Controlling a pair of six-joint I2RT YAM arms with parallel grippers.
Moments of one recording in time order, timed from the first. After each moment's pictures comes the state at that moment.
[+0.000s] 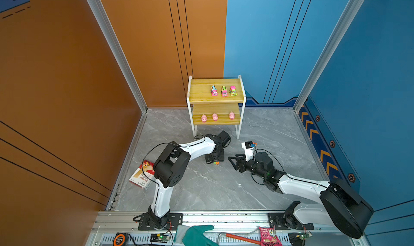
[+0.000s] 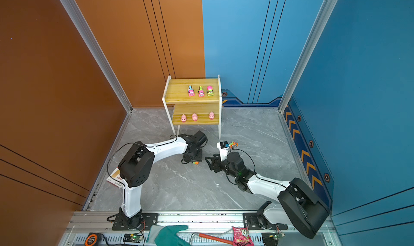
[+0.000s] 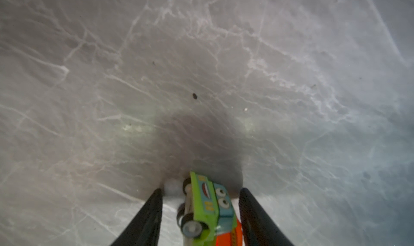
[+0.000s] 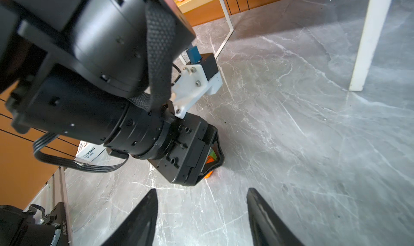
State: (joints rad) left arm -0.72 2.02 1.43 -0.79 -0.11 -0.72; right arm 0.67 1.29 0.39 0.55 -0.16 0.49
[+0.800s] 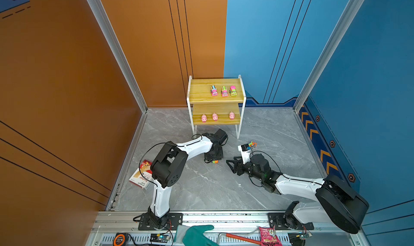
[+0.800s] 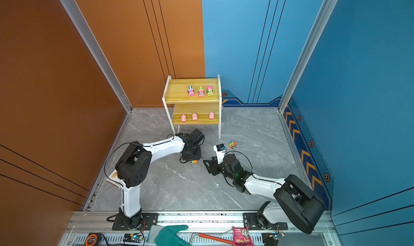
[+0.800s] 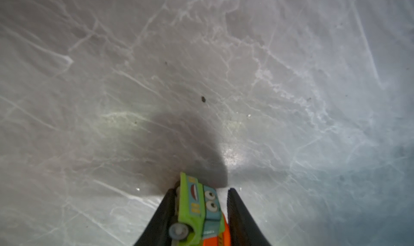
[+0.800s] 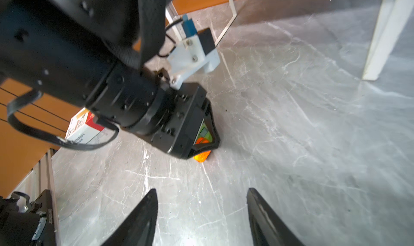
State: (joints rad) left arm -0.66 1.97 1.38 -0.73 0.00 -0.81; right arm 0.75 1.37 0.39 0.57 -0.11 0.46
